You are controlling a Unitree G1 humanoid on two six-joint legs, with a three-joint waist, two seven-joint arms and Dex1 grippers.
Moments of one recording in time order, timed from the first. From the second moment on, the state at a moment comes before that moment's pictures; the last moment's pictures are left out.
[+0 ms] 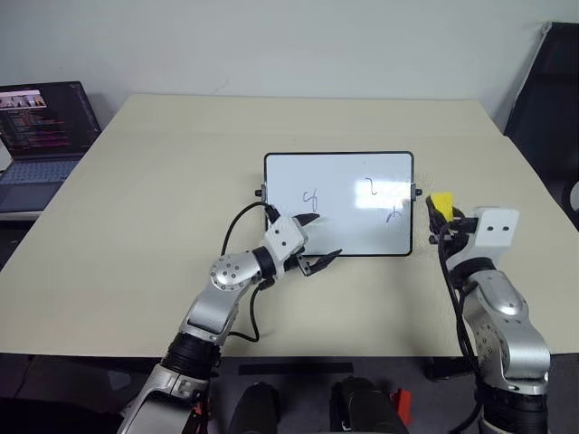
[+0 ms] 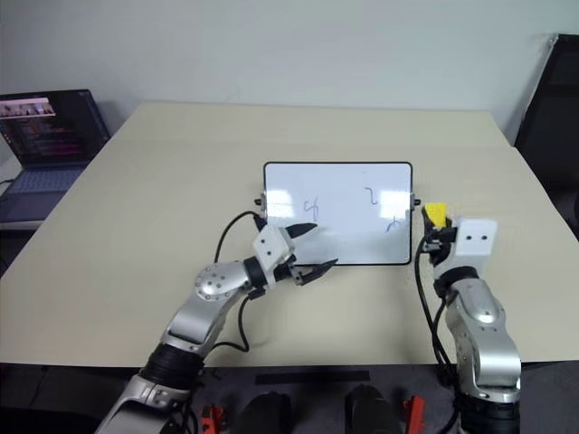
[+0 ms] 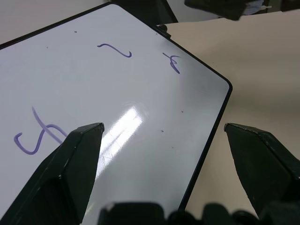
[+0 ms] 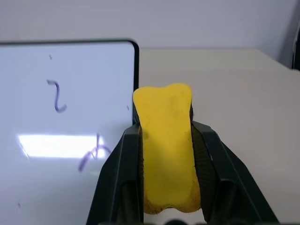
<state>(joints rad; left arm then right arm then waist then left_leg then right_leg) -0.40 0.30 -0.24 0.08 -0.07 0.00 -0.71 -0.16 -0.19 -0.19 -0.42 0.22 0.47 0.07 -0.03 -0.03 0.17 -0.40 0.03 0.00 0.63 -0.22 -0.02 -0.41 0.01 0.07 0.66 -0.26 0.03</state>
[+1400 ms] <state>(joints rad) -0.39 0.32 -0.23 0.08 -0.07 -0.03 -0.69 -0.19 -0.22 -0.09 -0.42 0.29 0.83 0.14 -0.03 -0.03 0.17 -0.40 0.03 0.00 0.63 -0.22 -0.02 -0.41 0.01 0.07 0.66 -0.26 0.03</state>
